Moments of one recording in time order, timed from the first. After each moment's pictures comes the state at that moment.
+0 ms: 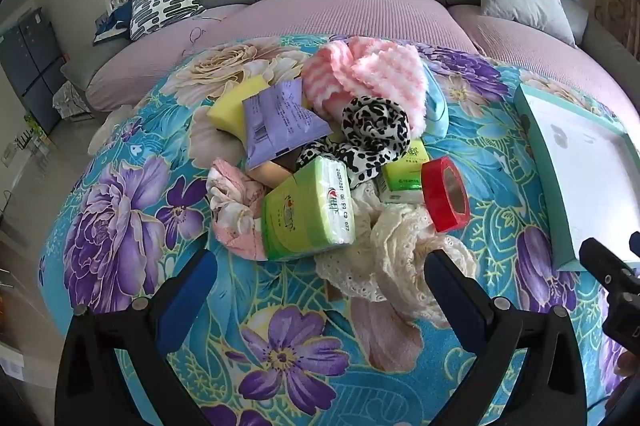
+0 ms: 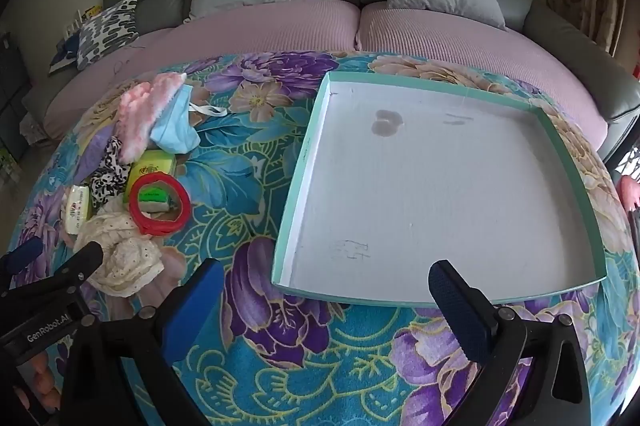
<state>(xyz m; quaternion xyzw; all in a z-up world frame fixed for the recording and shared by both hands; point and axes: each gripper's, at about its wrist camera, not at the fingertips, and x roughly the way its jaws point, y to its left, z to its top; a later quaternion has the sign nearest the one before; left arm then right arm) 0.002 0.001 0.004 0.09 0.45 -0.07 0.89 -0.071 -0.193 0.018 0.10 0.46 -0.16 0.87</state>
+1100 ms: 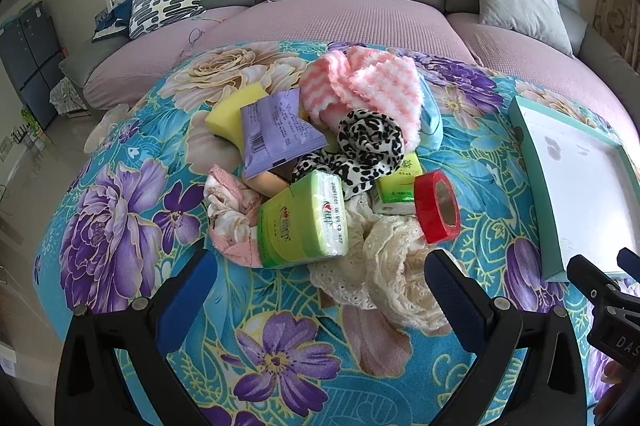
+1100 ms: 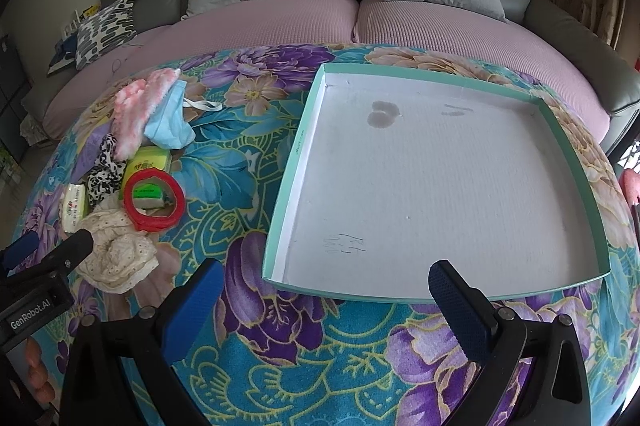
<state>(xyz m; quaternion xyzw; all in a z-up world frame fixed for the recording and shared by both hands) 0.004 0.000 0.011 0.08 0.44 -0.07 0.89 -0.071 -0.196 0.011 0.10 0.47 -0.16 0.86</state>
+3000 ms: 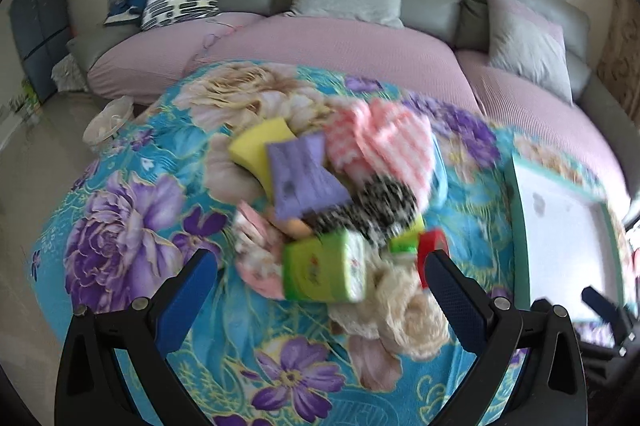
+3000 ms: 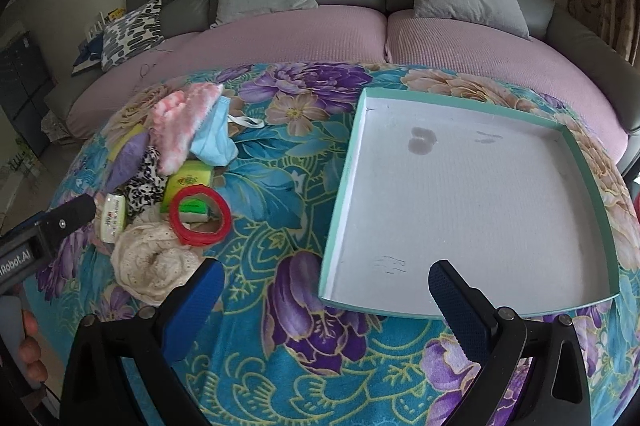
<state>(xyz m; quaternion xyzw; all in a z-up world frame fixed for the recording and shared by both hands) 0.023 0.033 0.057 0.00 0.43 -0.07 0.90 -0.062 -0.181 0.032 0.11 0.45 -0.11 0.88</state>
